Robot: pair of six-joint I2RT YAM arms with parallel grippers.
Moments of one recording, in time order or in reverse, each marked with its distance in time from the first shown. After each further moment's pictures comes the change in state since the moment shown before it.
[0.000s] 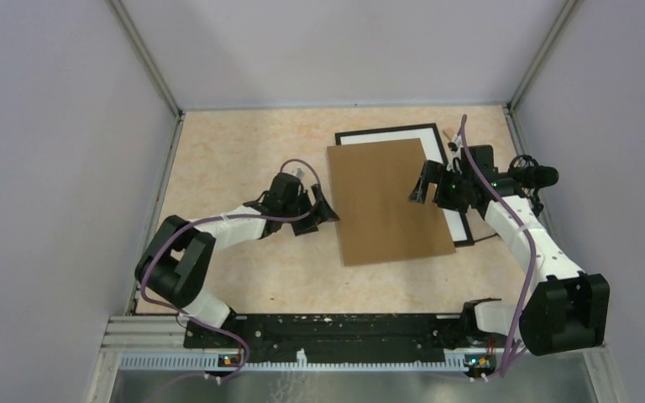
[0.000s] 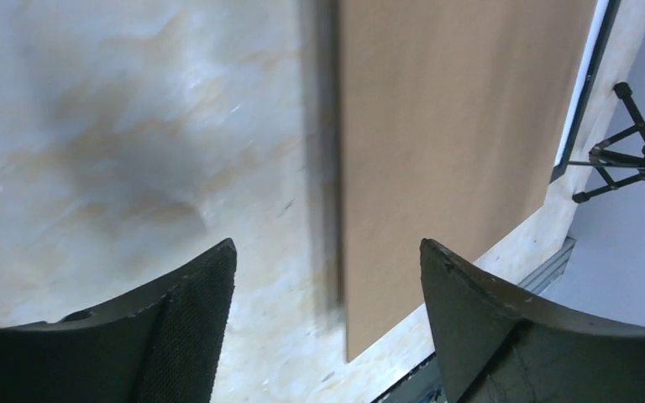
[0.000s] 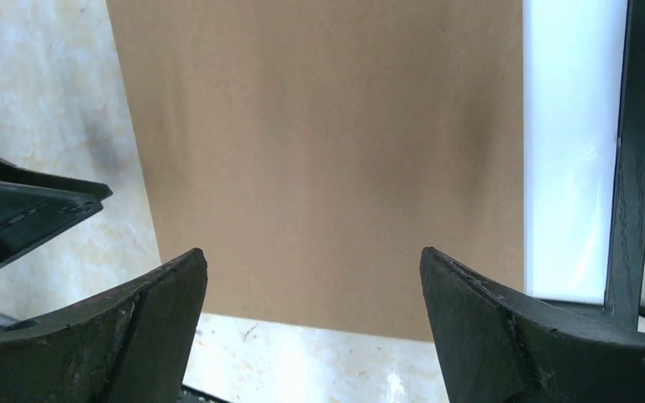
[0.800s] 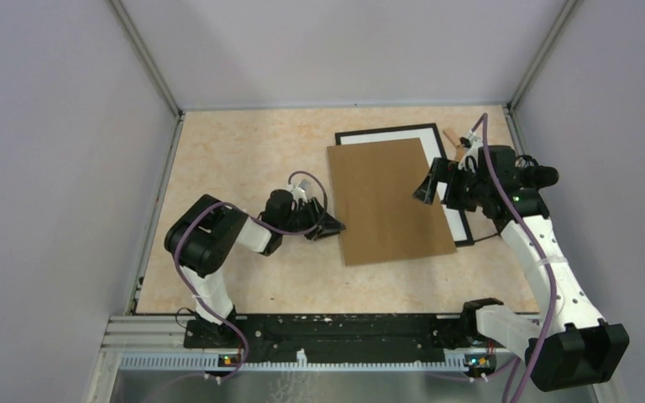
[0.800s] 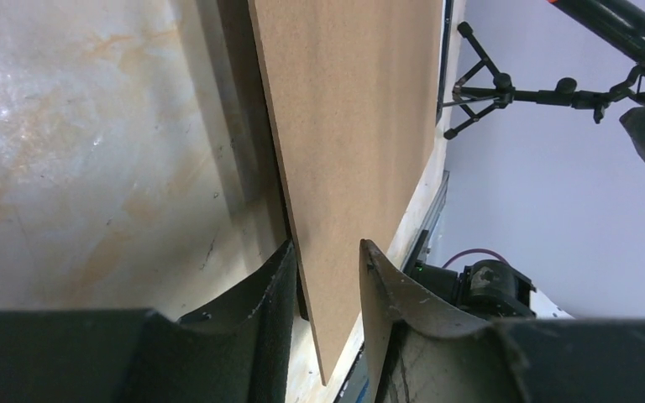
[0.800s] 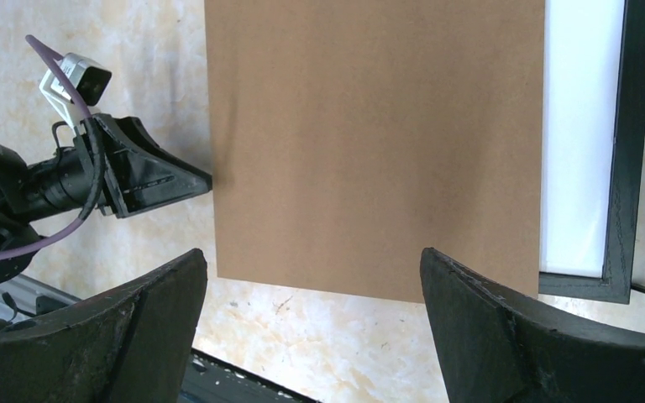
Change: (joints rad) left arm 0.056 0.225 -0.292 0.829 0.356 -0.203; right arm 0.000 -0.211 0.061 -0.135 -0.052 -0.011
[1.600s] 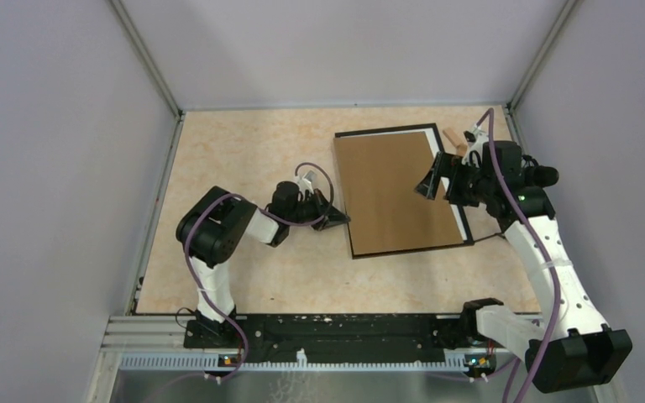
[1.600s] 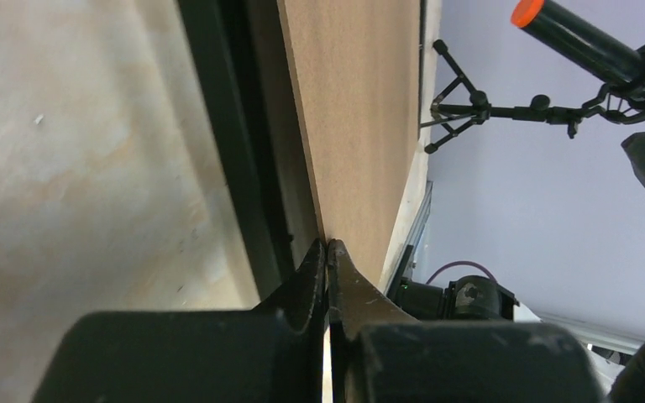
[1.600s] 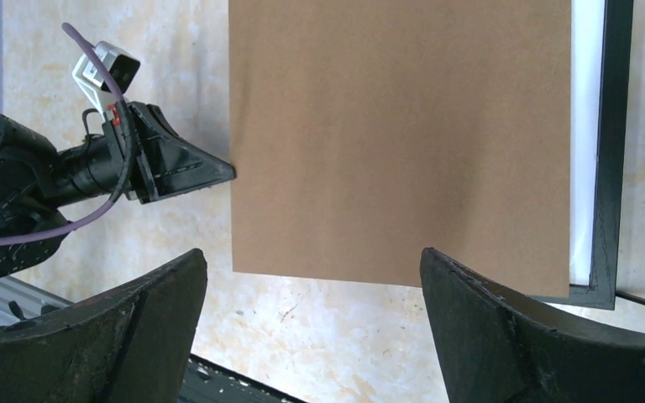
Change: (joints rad) left arm 0.000 0.109 0.104 0.060 0.025 -0.039; right arm 0.000 -0.008 0.051 -0.023 0.014 -0.002
